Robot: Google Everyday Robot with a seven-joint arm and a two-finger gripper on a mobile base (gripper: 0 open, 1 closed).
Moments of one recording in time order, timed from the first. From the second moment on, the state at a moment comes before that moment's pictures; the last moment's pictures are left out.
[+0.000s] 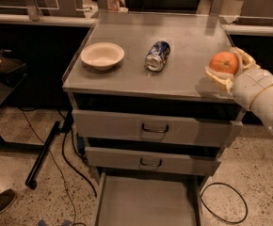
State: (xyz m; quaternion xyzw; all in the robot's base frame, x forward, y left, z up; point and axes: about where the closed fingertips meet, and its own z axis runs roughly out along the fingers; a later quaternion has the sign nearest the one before) arm 0.607 -0.252 0.916 -0.31 0.63 -0.09 0.71
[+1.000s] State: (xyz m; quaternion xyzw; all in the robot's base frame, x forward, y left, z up) arm 0.674 -0.225 0.935 -0.34 0.64 -0.01 0.69
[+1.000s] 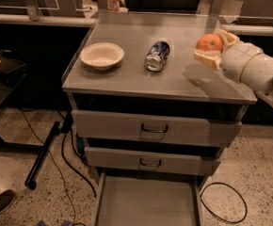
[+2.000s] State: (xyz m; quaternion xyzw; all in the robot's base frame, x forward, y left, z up) arm 0.679 -0.204 0.885 -0.41 0.68 0.06 0.61
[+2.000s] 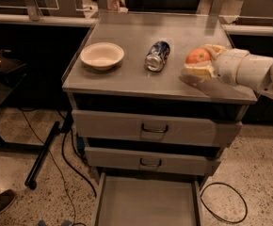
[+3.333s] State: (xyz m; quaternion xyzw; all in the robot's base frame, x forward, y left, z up) arm 0.678 -0.196 0.857 -0.44 0.69 0.08 0.57
